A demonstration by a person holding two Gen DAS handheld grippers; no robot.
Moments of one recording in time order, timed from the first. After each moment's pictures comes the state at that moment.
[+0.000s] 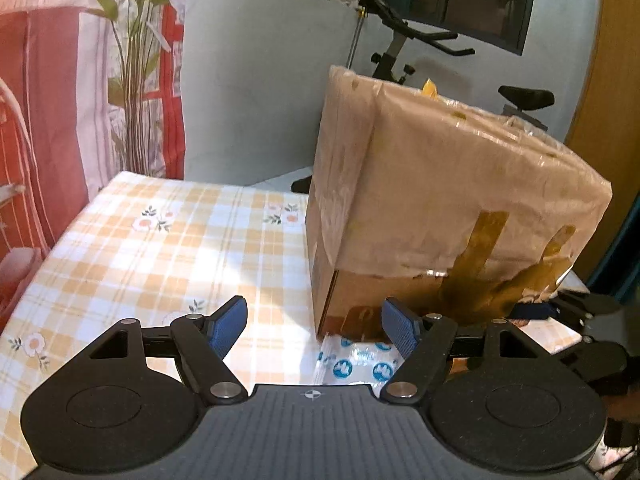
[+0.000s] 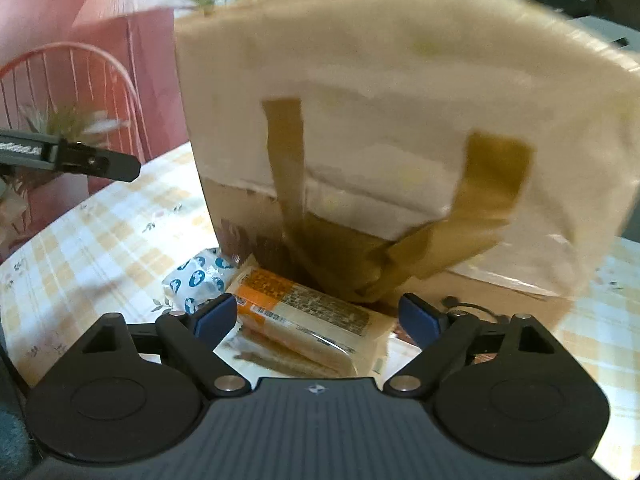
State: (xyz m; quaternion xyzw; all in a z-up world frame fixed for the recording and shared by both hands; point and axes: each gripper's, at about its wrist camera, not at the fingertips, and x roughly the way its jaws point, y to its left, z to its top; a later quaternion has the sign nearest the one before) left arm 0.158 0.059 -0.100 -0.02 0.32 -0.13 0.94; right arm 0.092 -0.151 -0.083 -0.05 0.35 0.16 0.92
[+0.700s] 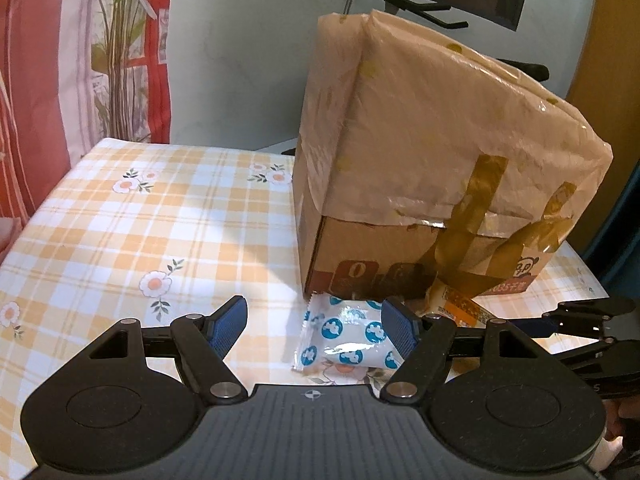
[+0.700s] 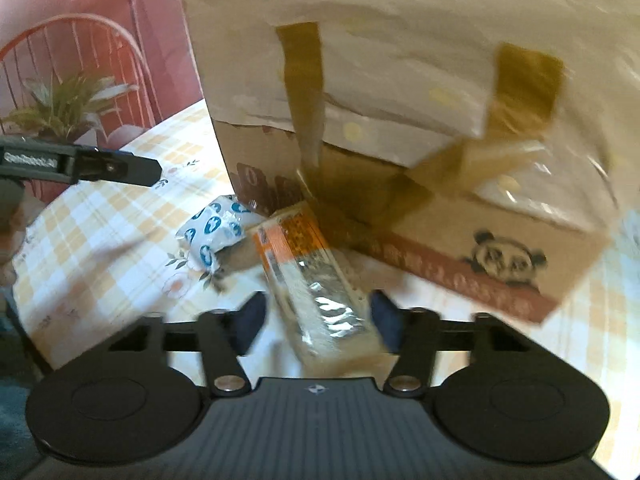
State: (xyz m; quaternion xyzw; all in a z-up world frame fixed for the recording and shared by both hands) left arm 0.158 0.051 -0.126 -0.02 0.36 -0.15 0.92; right arm 0.078 -0.155 -0.099 -0.03 0.41 0.17 0.90
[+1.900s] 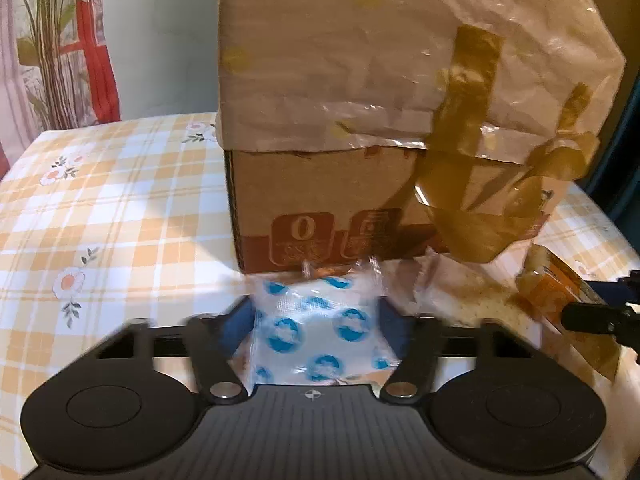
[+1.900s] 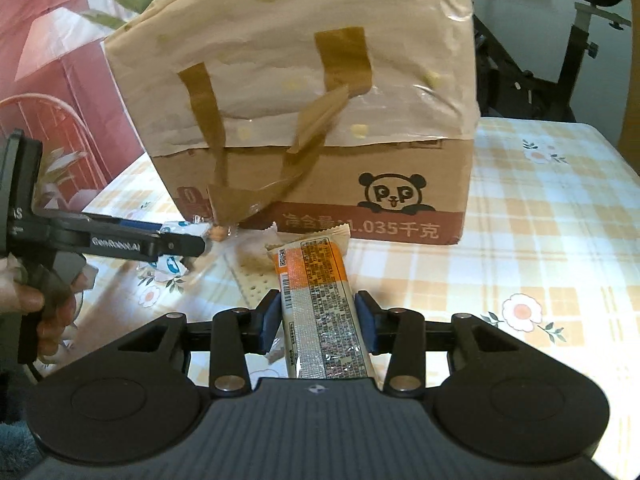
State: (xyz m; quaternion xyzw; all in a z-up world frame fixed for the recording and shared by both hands) left arm 0.188 0.001 -0.181 0.04 0.40 -0.19 0.90; right arm 0.043 -0.216 -0.097 0.06 0.37 0.08 0.92
